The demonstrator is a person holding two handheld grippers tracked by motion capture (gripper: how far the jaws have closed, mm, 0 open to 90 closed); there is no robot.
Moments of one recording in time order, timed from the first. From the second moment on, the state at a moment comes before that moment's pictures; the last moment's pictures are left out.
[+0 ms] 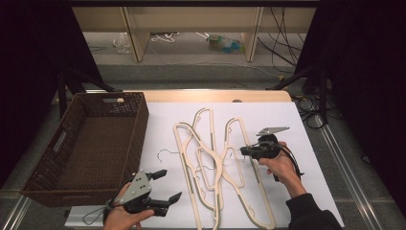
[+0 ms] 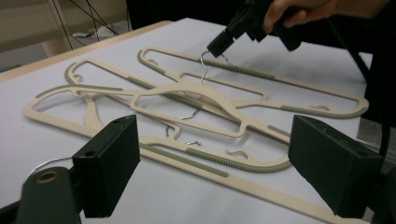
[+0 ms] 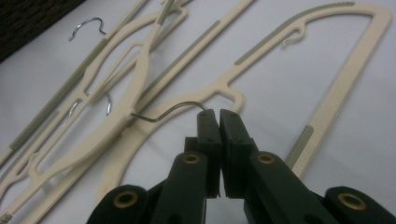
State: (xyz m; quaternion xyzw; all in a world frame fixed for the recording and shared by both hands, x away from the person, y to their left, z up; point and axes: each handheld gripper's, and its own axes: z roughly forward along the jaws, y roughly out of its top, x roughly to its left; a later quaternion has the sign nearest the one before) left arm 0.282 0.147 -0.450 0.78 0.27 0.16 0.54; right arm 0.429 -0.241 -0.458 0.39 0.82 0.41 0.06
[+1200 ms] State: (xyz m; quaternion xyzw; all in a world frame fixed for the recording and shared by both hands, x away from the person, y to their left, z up) left arm 0.393 0.058 -0.469 0.87 0.19 0.24 0.38; right arm 0.405 -0.227 -0.407 0.31 0.85 0.42 0.07
